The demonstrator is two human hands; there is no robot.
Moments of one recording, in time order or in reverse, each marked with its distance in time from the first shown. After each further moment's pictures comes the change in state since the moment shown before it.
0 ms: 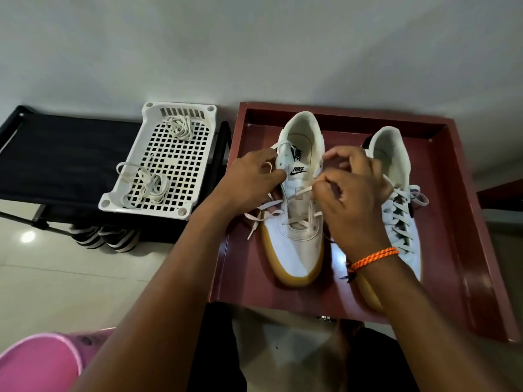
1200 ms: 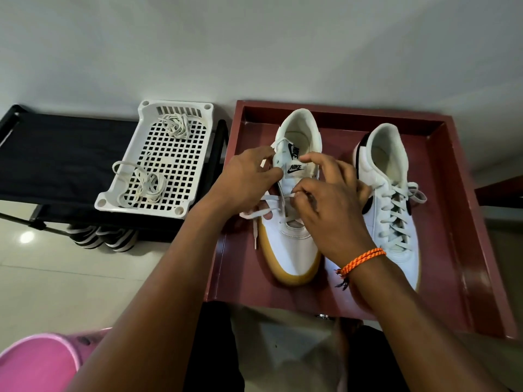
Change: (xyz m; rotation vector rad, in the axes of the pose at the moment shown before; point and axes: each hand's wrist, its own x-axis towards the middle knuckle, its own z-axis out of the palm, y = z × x) left_hand -0.005 0.004 -0.001 0.011 -0.013 0.008; right_hand -0.010 0.000 0.012 -0.122 -0.214 -0.096
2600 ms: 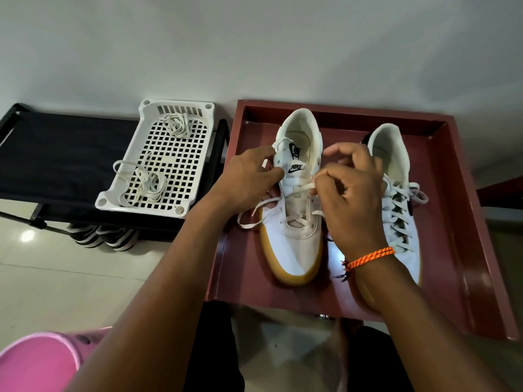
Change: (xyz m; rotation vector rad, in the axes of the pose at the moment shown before) left_hand 0.003 -0.004 0.000 -0.012 -0.023 -0.001; right_hand 0.007 0.001 -0.013 0.285 0.261 0.071
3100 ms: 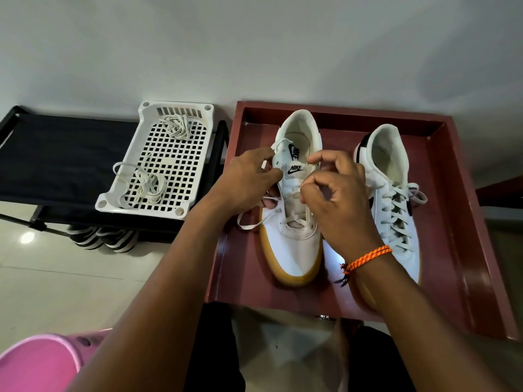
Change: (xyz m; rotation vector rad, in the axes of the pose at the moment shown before) left_hand 0.002 -0.001 0.000 -0.094 -0.049 -0.064; right_hand 0.000 0.006 0.009 0.032 -0.143 0.021
